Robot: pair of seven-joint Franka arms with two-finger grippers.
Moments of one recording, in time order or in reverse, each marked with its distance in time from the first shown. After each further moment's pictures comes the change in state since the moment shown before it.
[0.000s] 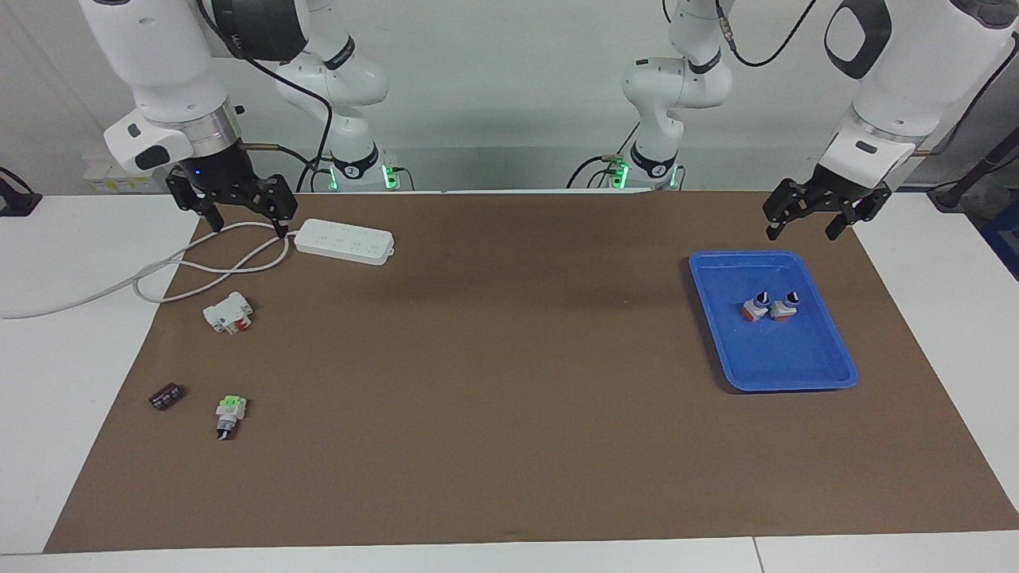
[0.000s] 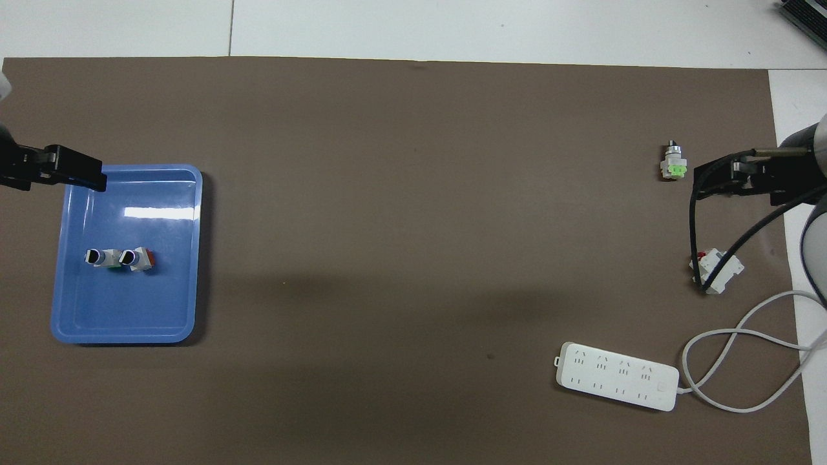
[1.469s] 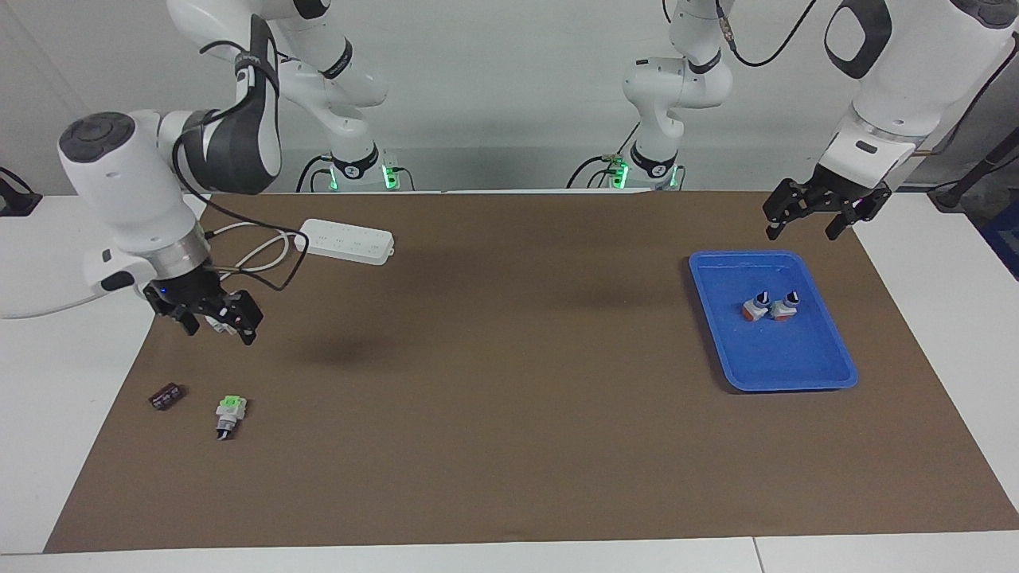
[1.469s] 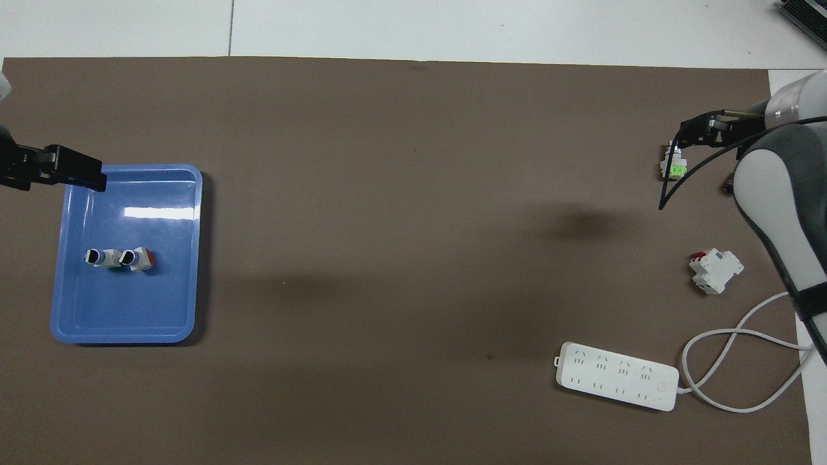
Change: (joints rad) left arm 0.000 0.000 0.000 0.000 0.000 0.000 0.000; right arm -0.120 0.253 -0.006 -0.084 0.019 0.481 0.000
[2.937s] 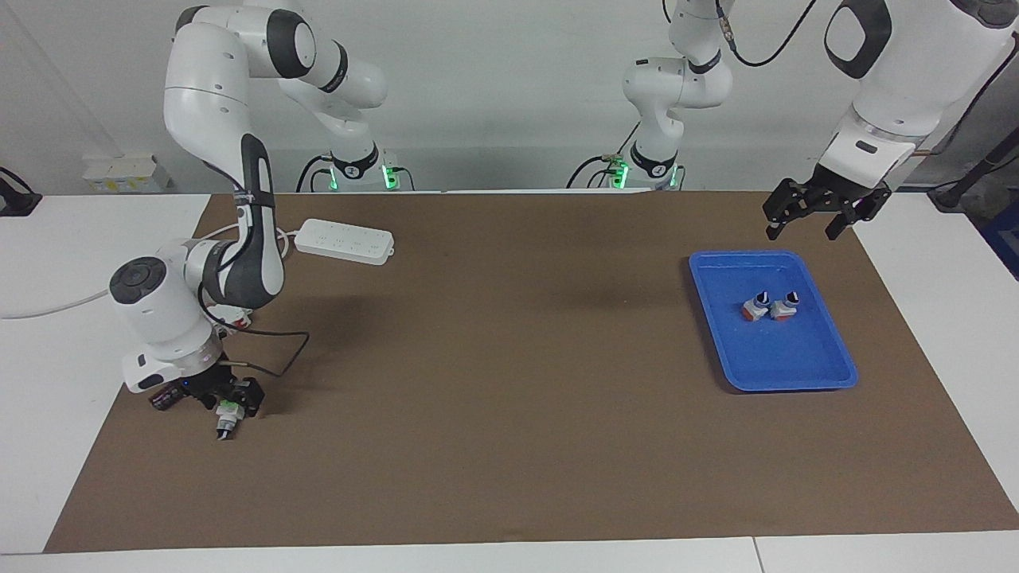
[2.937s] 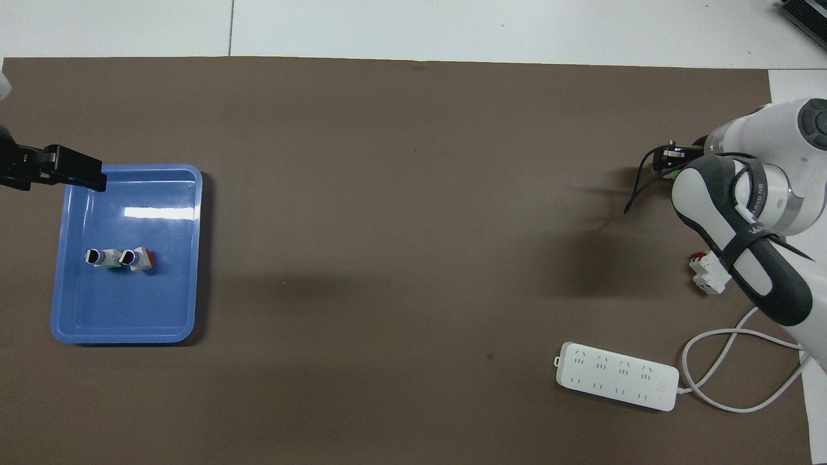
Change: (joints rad) left arm 0.000 0.000 0.000 0.000 0.000 0.000 0.000; right arm -0.085 0.255 0.000 -0.076 -0.002 0.321 -0.090
